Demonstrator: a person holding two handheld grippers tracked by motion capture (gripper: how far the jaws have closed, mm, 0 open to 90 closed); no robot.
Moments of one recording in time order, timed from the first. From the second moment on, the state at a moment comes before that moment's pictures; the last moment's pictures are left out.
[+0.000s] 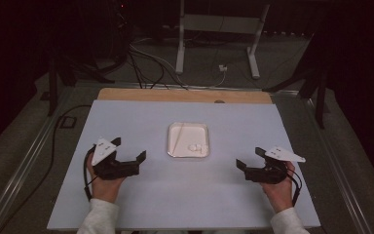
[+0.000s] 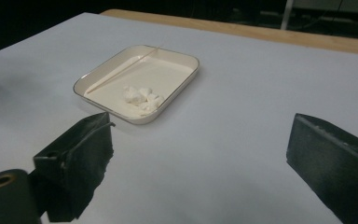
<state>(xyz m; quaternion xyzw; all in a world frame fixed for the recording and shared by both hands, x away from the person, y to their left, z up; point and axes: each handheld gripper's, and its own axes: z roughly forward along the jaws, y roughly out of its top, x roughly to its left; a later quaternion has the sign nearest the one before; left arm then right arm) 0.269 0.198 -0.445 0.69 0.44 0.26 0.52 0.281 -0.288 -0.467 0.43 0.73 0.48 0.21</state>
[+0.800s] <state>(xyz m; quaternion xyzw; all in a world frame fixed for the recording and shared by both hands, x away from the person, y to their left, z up) 0.252 0.232 -0.460 0.67 0.44 0.29 0.53 0.258 -0.314 -0.476 0.43 0.70 0.51 0.25</state>
